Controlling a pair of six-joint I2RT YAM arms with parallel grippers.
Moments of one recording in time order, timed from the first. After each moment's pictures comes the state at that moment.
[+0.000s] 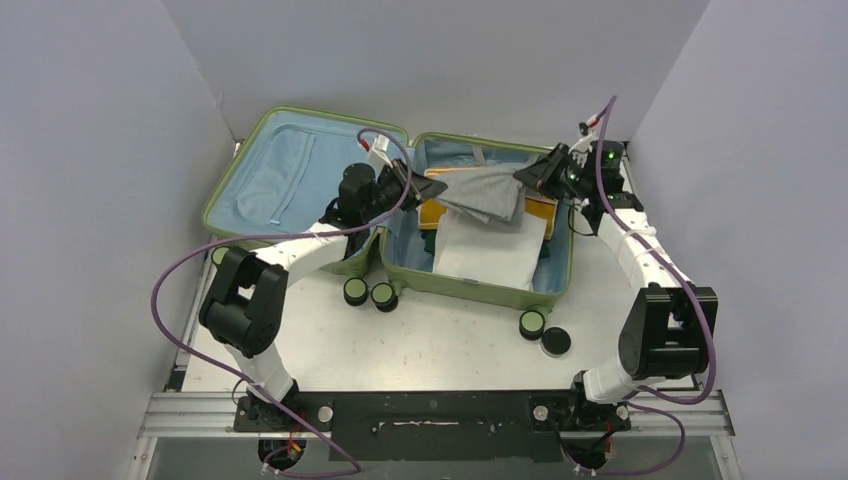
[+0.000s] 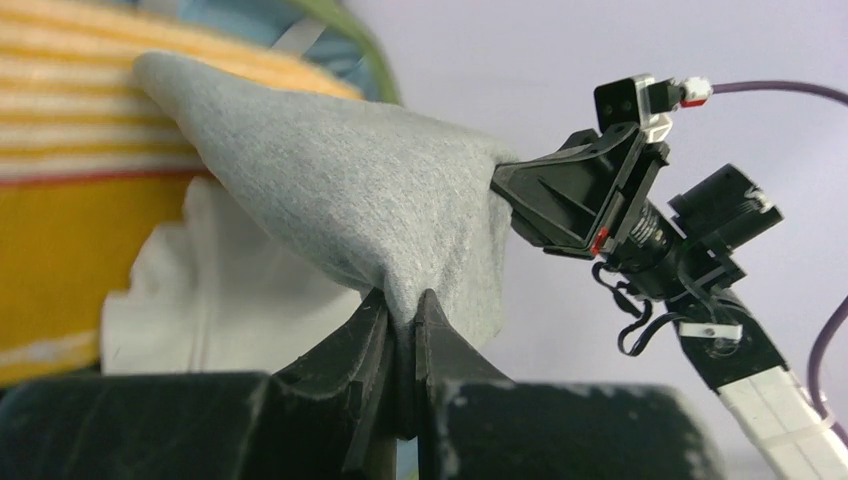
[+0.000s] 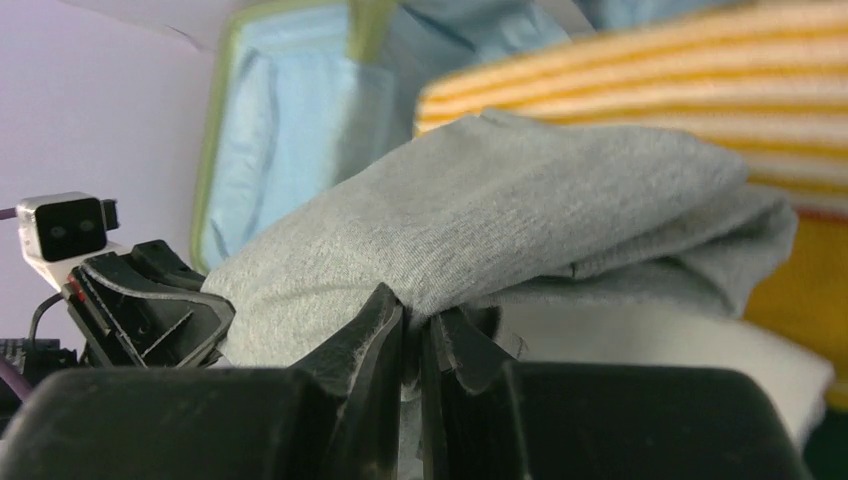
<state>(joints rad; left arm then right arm) -0.49 1.74 1.17 0.55 0.37 -1.09 0.01 1.52 1.25 -0.11 -0.55 0.68</state>
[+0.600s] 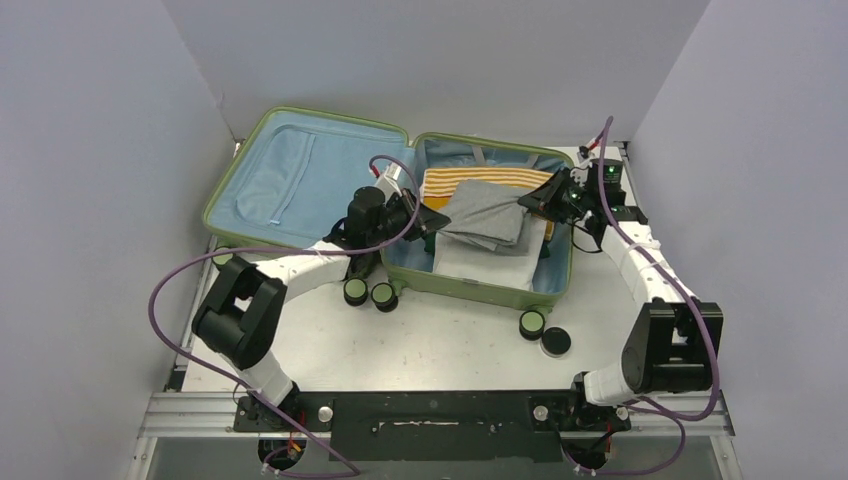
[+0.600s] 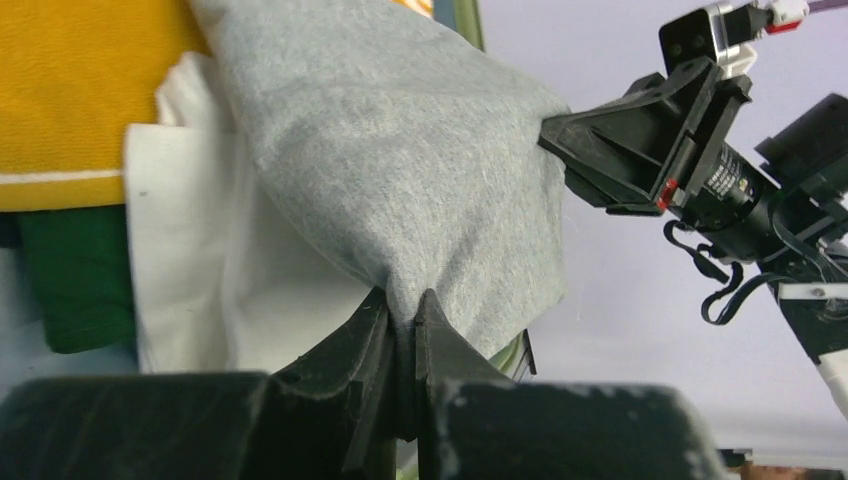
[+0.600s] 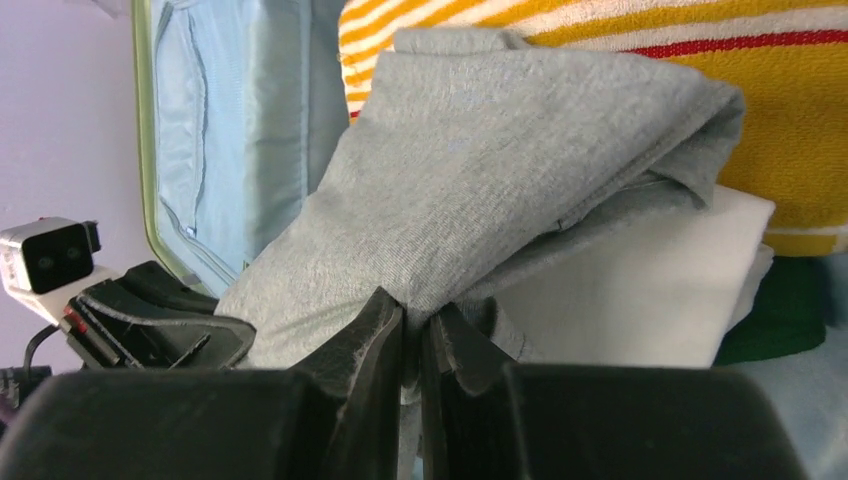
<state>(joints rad) -0.56 1.70 0.97 0.49 0.35 -1.04 0.00 1.46 1.09 -0.25 -0.52 0.66</state>
